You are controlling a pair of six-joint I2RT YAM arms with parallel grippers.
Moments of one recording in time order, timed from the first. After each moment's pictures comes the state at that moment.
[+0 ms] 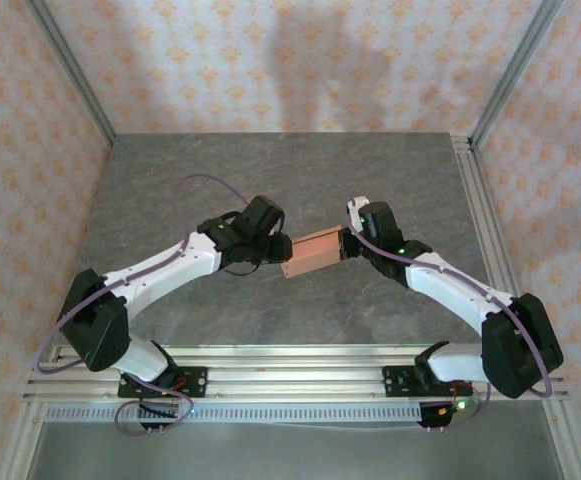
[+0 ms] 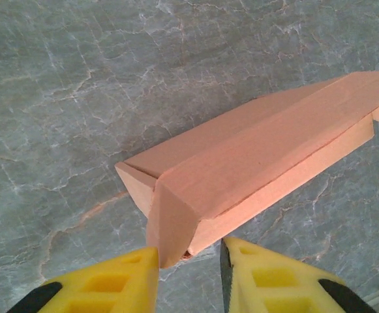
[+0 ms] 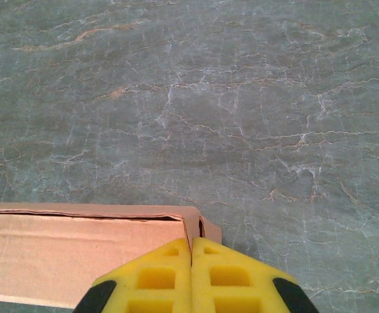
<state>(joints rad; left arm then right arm) -0.69 1.49 1.14 -0.63 0.05 -0.77 0.51 1.29 0.76 -0.18 -0.03 0.20</state>
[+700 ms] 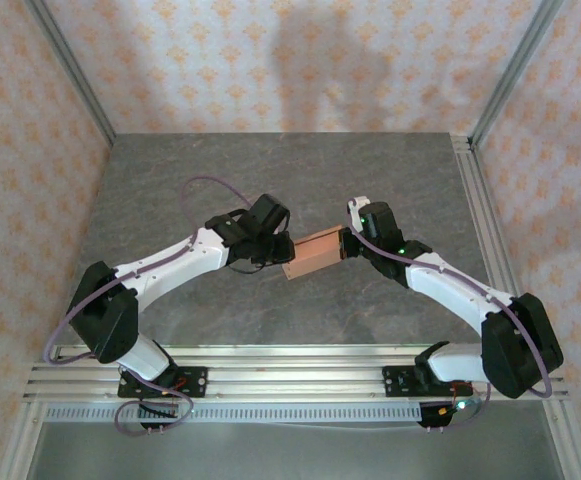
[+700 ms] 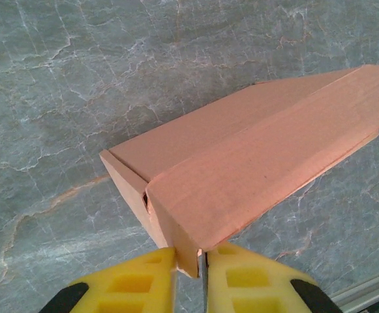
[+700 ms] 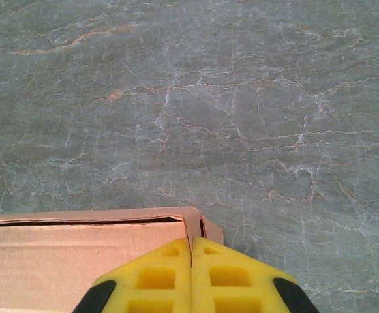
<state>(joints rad) -0.69 1.55 1.17 -0.65 0.10 -0.86 0.51 1.29 0.76 -0.17 -0.03 0.21</state>
